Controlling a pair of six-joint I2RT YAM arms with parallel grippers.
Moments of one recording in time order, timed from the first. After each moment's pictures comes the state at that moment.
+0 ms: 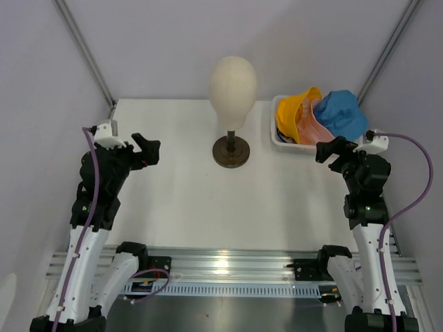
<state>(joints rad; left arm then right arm) -0.13 0.73 0.93 -0.39 0.00 -0.34 -0.08 0.72 0.73 -0.16 -0.11 0.38</state>
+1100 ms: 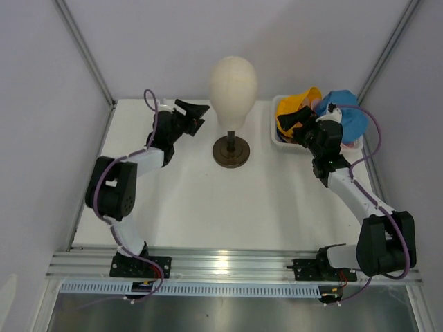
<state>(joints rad) -0.23 1.74 1.00 0.62 0.22 -1.26 0.19 1.33 0.87 0.29 -0.10 0.81</state>
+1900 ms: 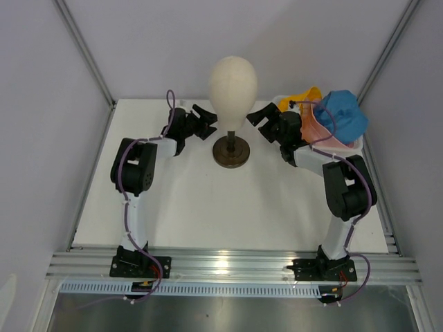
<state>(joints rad) -0.25 2.18 1.37 0.54 0.43 -1.23 0.33 1.85 1.15 0.46 -0.09 0.97</state>
